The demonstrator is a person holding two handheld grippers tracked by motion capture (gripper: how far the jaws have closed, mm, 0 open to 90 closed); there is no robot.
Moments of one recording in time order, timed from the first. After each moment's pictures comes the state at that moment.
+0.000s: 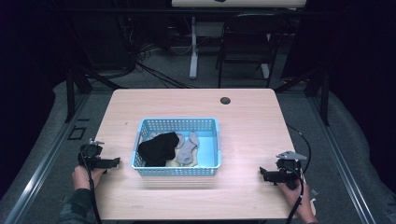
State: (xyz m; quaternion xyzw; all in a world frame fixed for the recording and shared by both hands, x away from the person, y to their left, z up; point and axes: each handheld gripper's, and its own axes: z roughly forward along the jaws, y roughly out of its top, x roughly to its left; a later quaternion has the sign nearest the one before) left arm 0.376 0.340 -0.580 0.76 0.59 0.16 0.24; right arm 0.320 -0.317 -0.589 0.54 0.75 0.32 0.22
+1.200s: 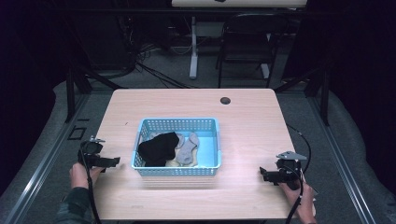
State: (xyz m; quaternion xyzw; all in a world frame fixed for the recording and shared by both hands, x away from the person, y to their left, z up) left arm 0.377 0.337 -0.562 0.78 0.56 0.15 0.23; right arm 0.319 -0.316 -0.590 0.54 0.75 0.32 0.22
